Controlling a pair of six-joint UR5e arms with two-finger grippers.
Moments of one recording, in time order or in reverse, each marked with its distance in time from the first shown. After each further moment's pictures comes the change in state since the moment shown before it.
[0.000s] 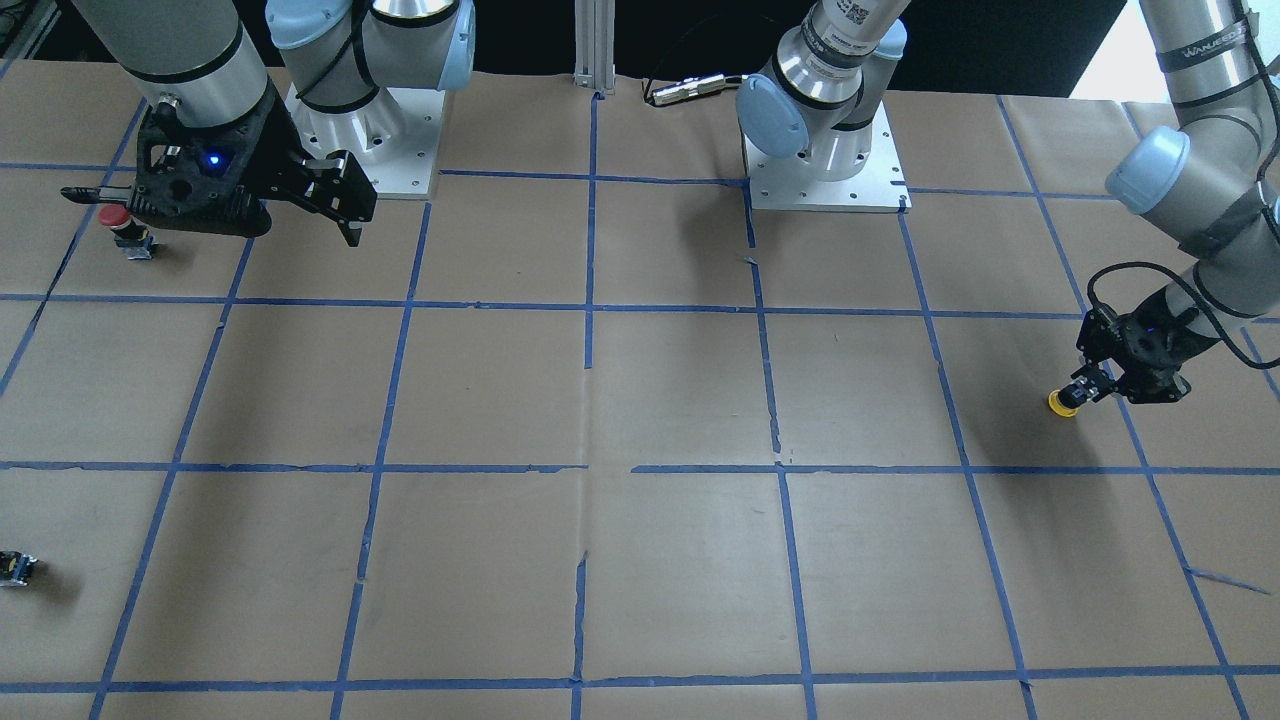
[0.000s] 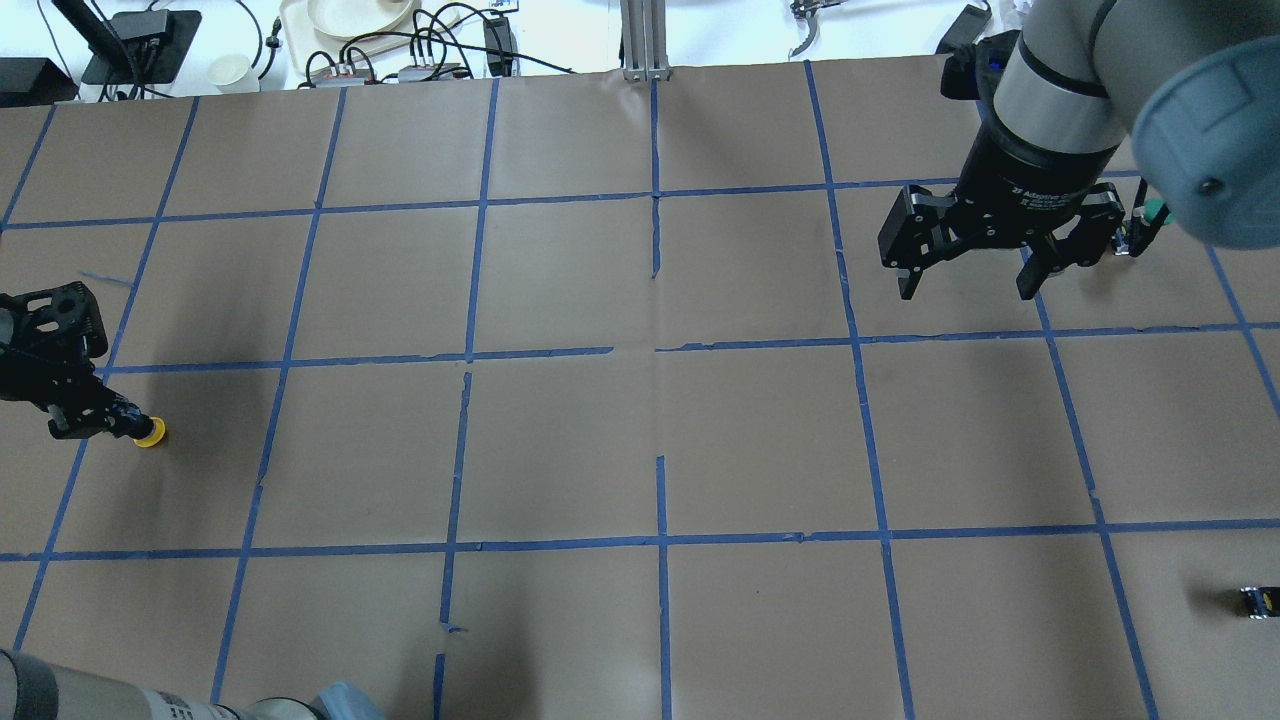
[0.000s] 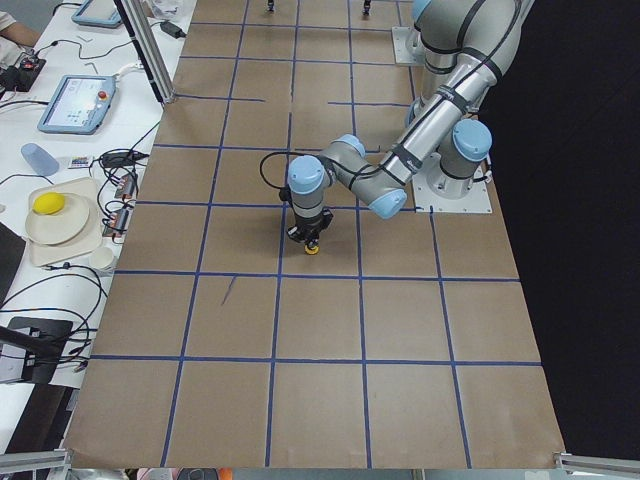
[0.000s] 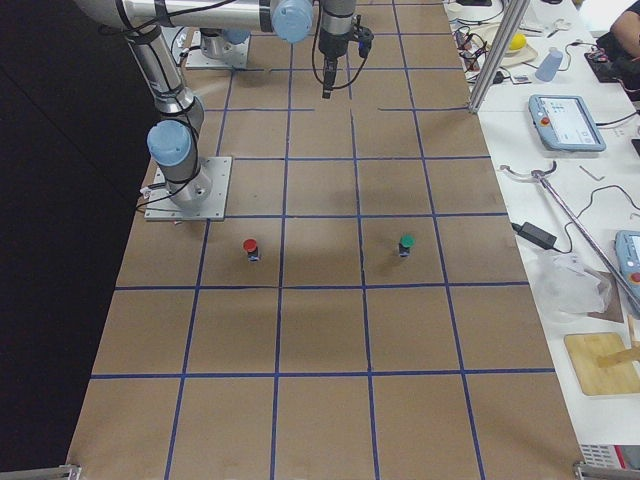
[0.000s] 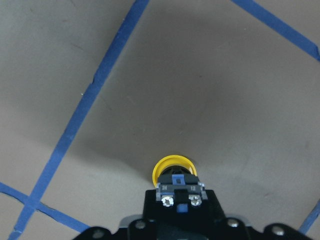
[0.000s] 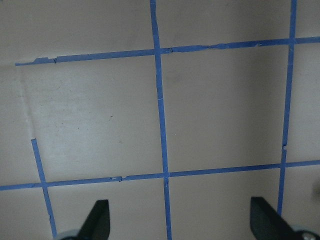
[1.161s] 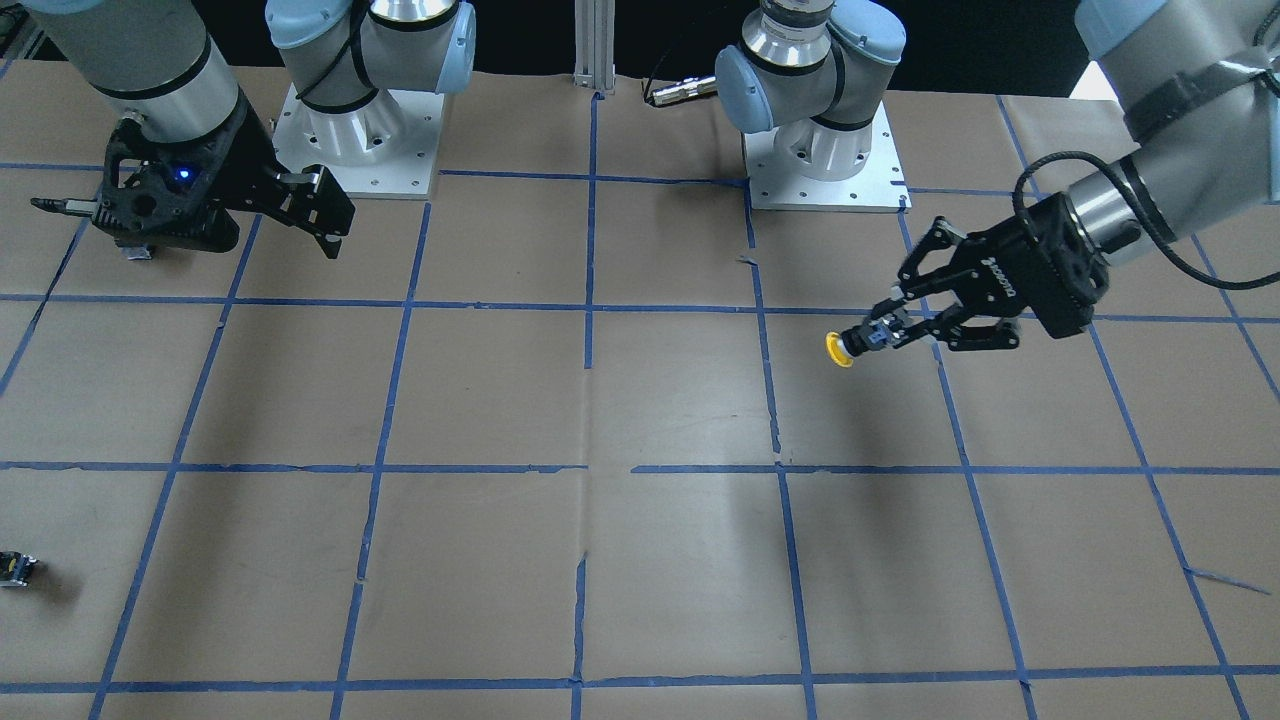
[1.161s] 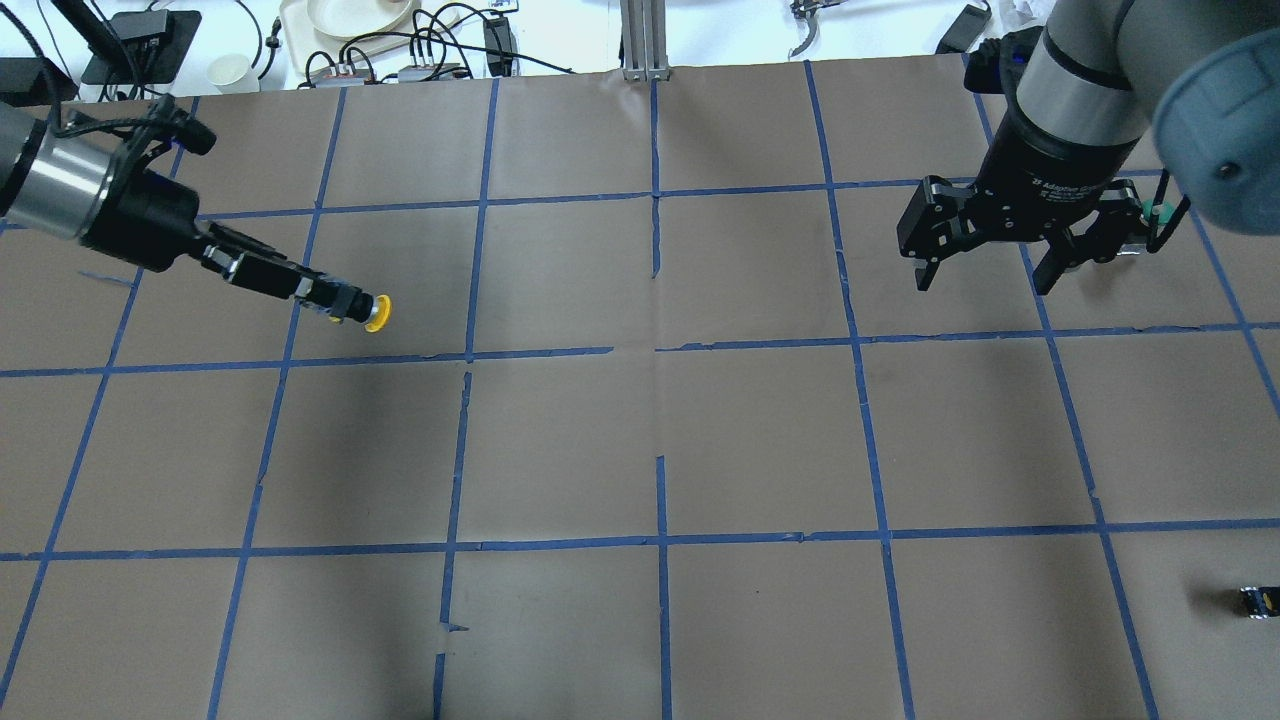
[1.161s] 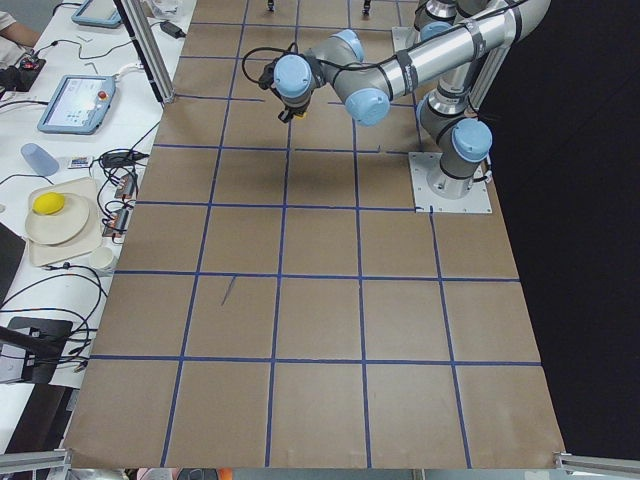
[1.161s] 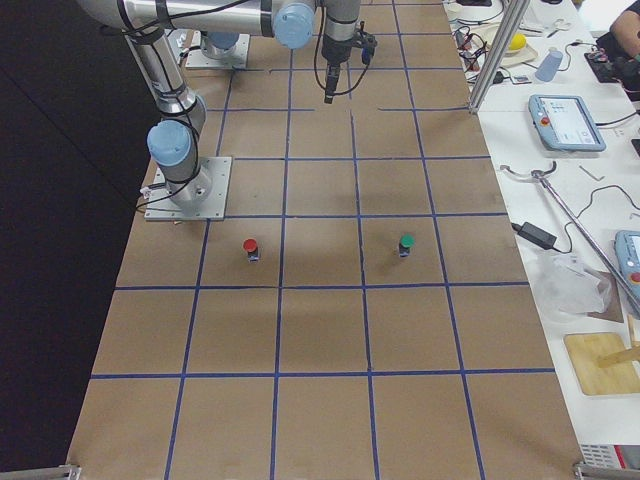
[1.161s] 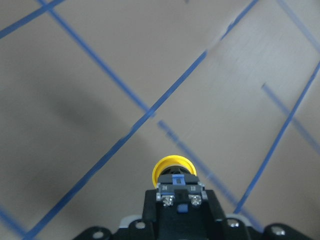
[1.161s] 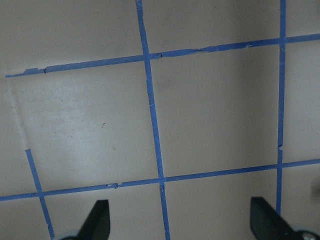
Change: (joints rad) left arm -0.366 0.236 0.177 -0.674 -0.610 -0.700; right arm -0.052 0.018 0.000 -0.007 0.005 0.005
